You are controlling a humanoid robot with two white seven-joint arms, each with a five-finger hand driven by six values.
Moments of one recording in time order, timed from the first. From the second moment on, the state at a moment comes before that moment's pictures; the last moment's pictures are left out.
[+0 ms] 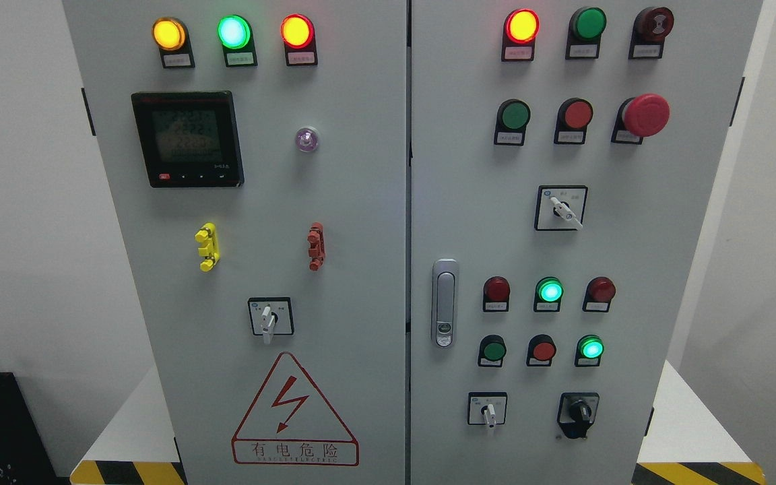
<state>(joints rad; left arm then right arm) 0.05 0.00 0.00 0.00 -0.05 -0.12 -0.18 0.05 0.13 -0.23 -0.12 0.16 0.07 -0.13</state>
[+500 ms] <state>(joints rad) 0.07 0.00 0.00 -0.02 -0.05 -0.12 -0.15 0.05 0.13 -0.23 -0.12 0.16 0.07 -0.13</state>
